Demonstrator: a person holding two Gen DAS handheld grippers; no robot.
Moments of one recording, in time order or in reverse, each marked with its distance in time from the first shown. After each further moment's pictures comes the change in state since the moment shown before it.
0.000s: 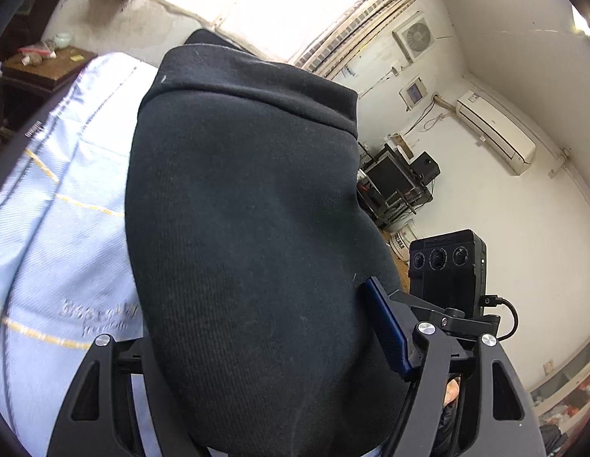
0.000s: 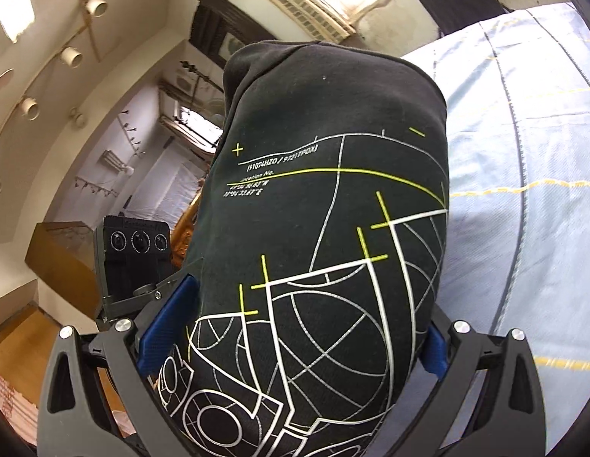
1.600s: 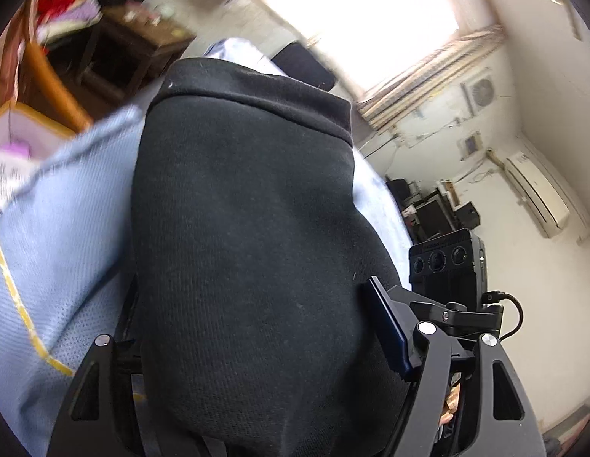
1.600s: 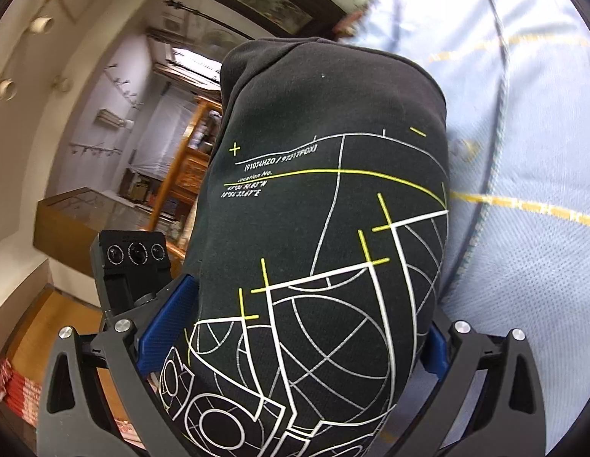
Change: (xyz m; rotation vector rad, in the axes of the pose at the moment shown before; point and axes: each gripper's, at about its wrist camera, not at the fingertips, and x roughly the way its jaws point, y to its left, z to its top) left arm -0.098 0.118 -0.082 -0.273 -0.070 0.136; right arm 0.157 0.049 -0.063 0.113 0.312 0.021
